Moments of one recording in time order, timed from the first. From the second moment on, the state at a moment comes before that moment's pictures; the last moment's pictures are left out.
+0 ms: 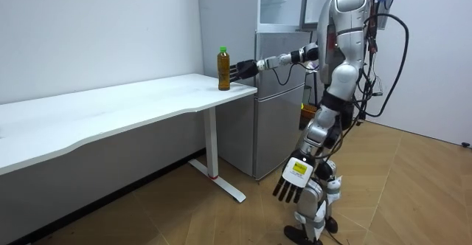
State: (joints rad) left arm 0.08 0.22 -0.09 1.04 -0.10 0.03 0.07; right arm -0.43 -0.30 0.22 0.50 0.46 0.02 -0.05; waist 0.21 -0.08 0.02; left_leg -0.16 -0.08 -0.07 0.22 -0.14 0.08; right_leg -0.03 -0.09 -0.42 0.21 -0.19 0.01
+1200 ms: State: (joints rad) left arm 0.06 0.22 -0.15 1.10 -0.16 0.00 0.06; right arm -0.46 -0.27 0.22 0.56 0.43 -0.09 -0.17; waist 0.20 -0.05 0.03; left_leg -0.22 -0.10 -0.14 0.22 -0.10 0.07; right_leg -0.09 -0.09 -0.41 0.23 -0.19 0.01
